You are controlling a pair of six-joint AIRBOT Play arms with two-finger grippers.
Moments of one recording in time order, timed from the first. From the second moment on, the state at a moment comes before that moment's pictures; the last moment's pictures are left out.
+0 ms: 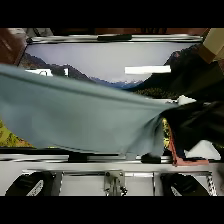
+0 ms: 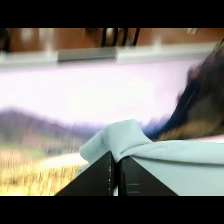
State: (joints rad) left arm -0.15 -0.64 1.52 1.35 -1.32 -1.55; right arm 0.47 -0.66 1.37 -1.31 1.49 1.68
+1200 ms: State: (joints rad) left arm -0.09 -1.23 0.99 1.26 -0.71 -1.60; right arm 0.44 -1.22 0.94 -1.42 0.36 1.82
